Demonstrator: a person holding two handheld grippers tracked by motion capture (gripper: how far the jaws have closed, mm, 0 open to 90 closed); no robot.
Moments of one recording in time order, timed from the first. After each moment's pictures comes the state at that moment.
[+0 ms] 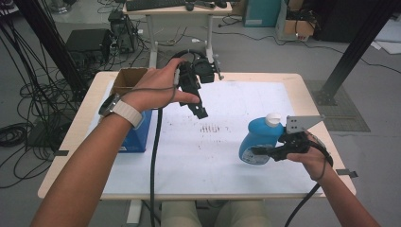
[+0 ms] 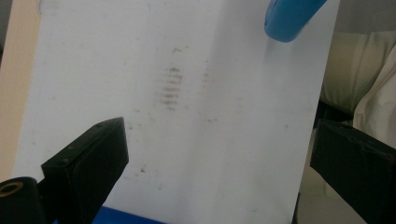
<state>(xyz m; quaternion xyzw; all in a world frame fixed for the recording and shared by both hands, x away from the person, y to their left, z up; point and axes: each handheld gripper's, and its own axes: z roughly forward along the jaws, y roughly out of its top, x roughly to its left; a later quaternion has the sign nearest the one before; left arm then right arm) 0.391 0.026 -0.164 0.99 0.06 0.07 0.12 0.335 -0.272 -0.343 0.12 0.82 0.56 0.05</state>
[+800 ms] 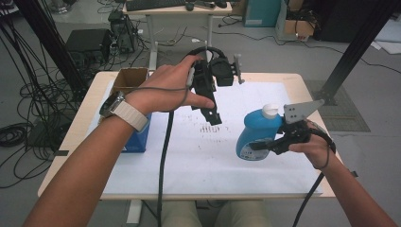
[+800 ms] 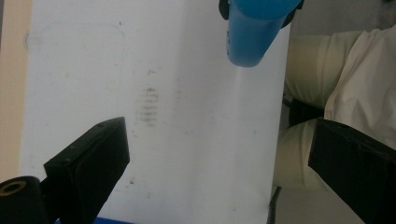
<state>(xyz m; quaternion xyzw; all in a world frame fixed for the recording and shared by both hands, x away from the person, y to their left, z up) 0.354 -0.001 -0.135 0.99 0.02 0.07 0.12 0.339 -0.255 -0.302 0.07 0.83 0.55 0.01</state>
